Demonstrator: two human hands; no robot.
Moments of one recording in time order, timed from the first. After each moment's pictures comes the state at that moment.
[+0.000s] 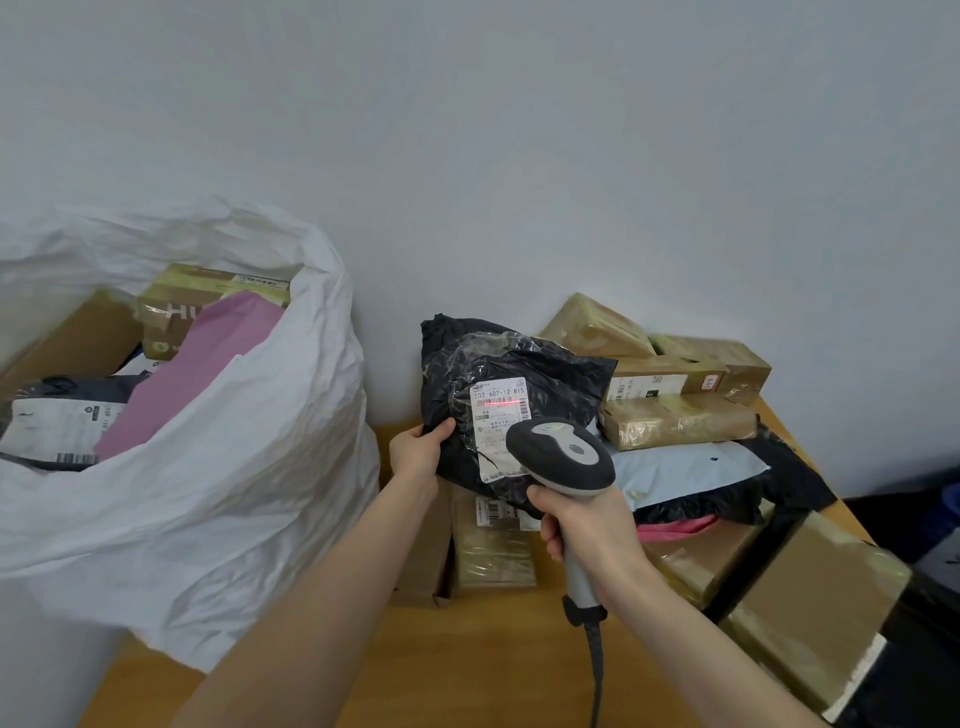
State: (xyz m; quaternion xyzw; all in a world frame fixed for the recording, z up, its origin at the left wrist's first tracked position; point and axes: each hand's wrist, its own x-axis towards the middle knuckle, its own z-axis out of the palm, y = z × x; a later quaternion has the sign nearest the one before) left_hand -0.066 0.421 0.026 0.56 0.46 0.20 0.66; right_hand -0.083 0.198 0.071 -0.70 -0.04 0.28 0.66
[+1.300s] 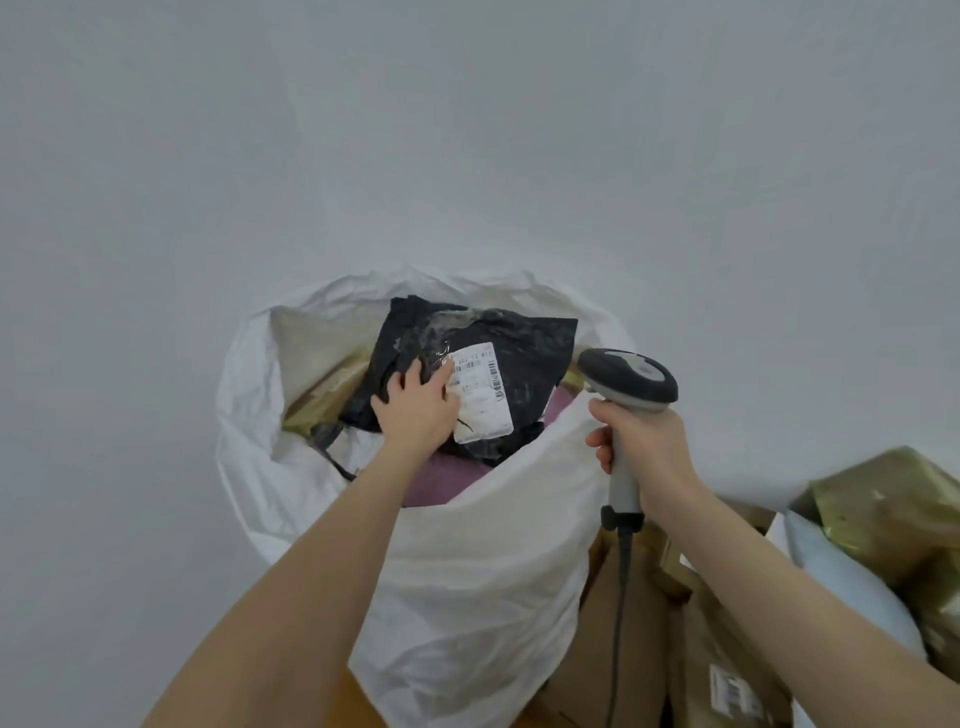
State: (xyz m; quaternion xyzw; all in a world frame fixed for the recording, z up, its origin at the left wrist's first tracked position) left_hand -0.200 0.683 0.187 0.85 0.50 0.16 0.04; right_hand -0.067 0.470 0.188 -0.61 -0.18 0.28 0.72
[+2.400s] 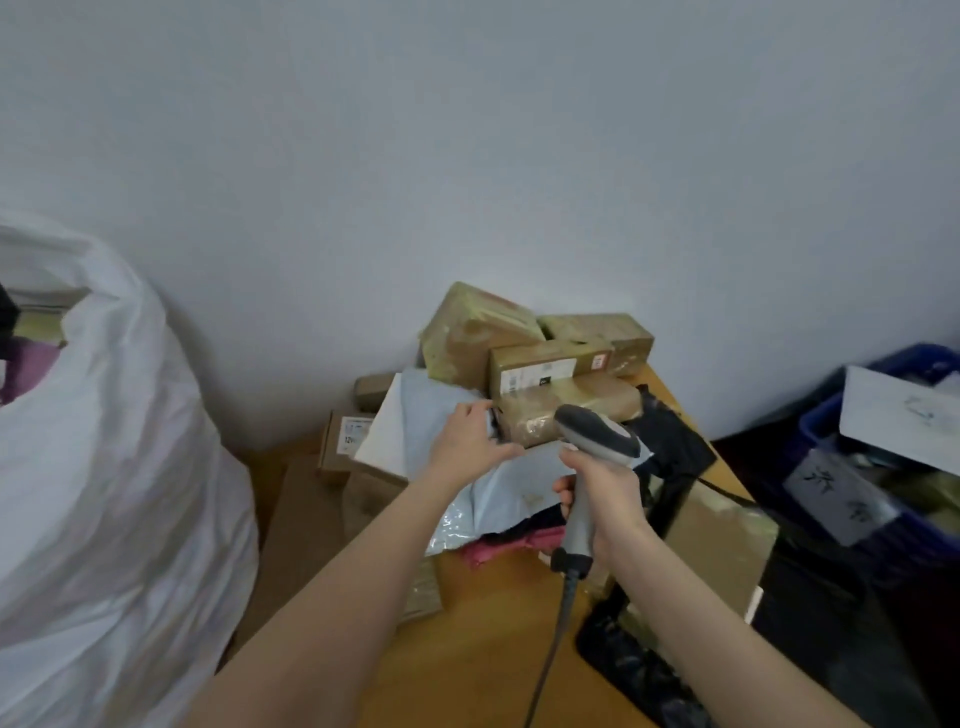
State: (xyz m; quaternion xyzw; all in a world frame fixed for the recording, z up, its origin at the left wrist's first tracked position) left_hand 0.066 0.306 -0.010 0.95 0.14 -0.08 0.27; right_hand 0.029 0.127 0.023 -0.58 0.23 0.21 0.76
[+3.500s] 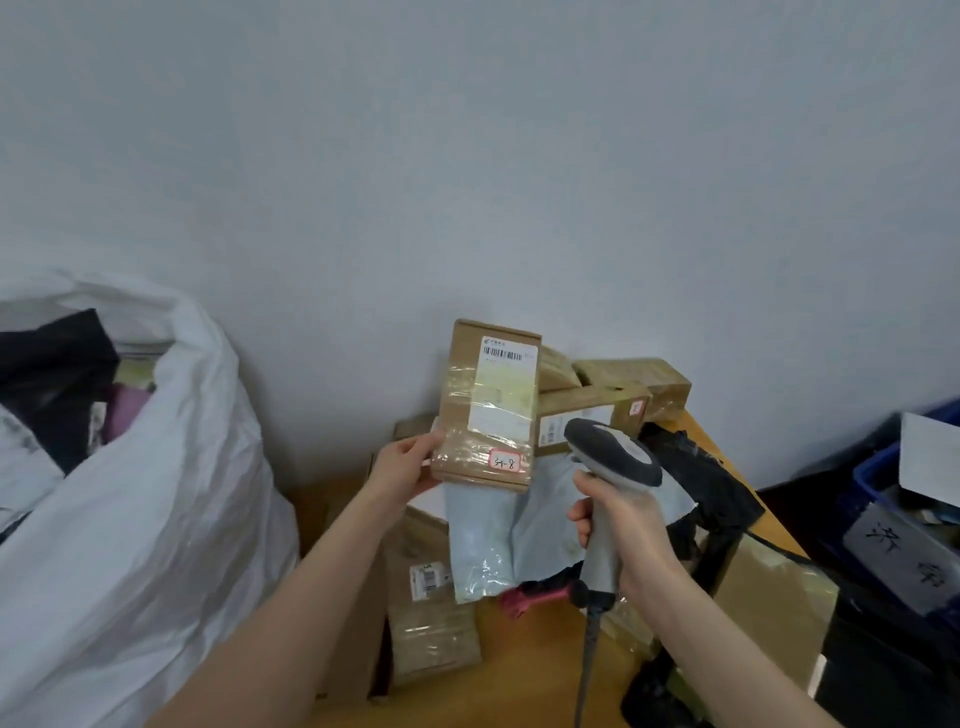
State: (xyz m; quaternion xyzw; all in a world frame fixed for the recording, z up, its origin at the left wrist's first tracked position) left_hand 0.029 0.396 0.037 0.66 0.31 0.02 0.68; right_hand 0.023 0.138 0.054 -0.57 0.13 0.21 0.78
